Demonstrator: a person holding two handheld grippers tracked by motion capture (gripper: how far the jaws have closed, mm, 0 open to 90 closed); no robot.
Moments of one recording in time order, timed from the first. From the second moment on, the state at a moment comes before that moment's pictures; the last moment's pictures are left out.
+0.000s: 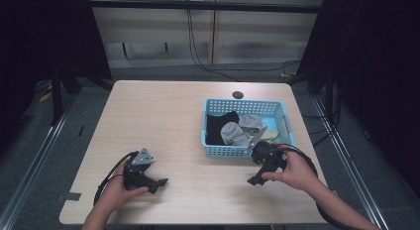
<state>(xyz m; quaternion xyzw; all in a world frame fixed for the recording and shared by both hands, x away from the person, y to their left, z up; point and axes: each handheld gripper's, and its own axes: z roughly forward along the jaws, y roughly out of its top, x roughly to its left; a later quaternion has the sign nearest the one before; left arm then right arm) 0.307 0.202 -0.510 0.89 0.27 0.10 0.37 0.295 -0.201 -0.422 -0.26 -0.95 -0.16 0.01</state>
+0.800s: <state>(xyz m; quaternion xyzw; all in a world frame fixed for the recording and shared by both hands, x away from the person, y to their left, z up) 0.307 0.202 -0.510 0.89 0.27 0.09 0.37 0.359 -0.187 -0.373 -0.27 -0.95 -0.16 -0.02</state>
